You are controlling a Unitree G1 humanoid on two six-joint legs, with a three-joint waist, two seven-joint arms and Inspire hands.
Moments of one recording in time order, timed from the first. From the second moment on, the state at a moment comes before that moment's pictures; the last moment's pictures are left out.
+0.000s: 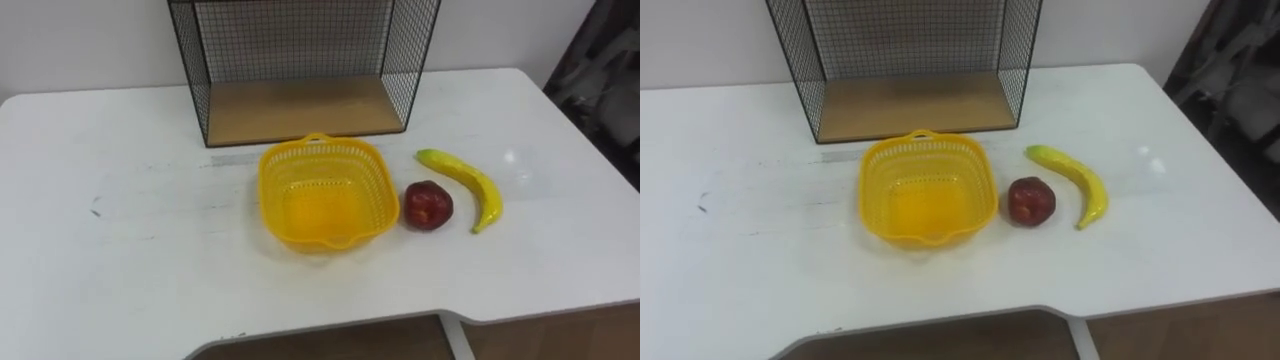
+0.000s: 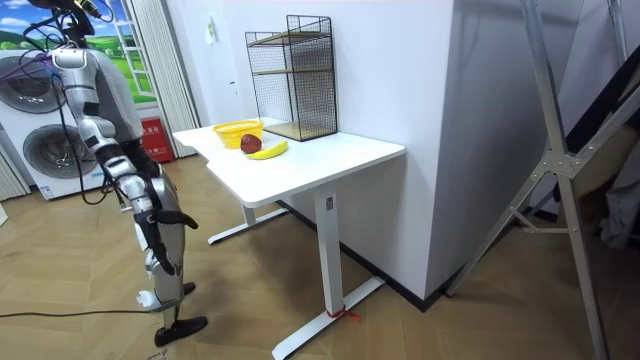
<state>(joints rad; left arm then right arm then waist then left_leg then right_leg) 0.30 0.19 0.27 1.08 0.32 0.06 0.15 0.15 -0.24 -0.51 1.05 0.98 0.04 -0.29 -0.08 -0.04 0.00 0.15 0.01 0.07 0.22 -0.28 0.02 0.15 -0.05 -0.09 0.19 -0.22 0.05</state>
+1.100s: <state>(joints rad) 0.31 0.22 0.14 1.01 0.37 0.04 0.15 0.12 -0.36 -0.32 -0.03 0.24 -0.11 -0.52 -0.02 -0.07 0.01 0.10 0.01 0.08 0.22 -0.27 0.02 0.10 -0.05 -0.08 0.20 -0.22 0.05</state>
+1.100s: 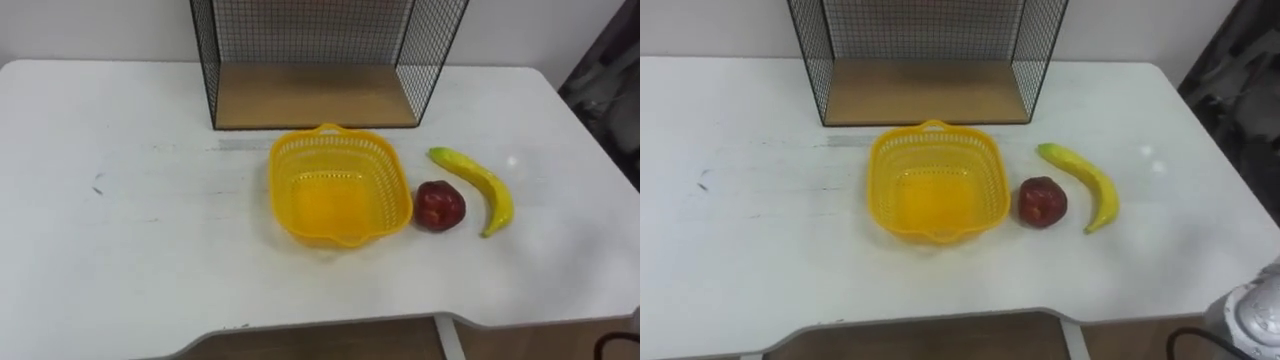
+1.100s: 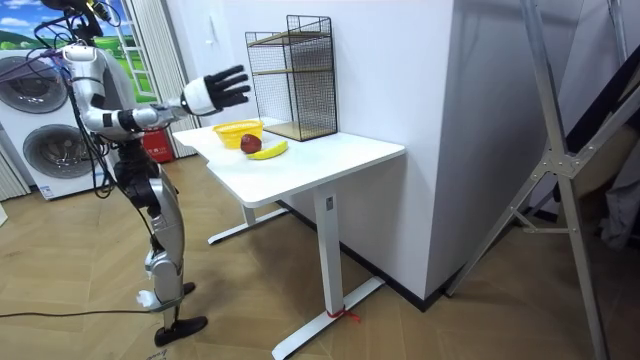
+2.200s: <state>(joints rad) 0.30 0.23 0.11 1.00 0.37 0.04 0.10 -0.03 -0.40 -0.14 0.19 0.06 -0.09 0.03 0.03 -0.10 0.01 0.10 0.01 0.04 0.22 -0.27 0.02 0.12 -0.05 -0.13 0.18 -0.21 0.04</state>
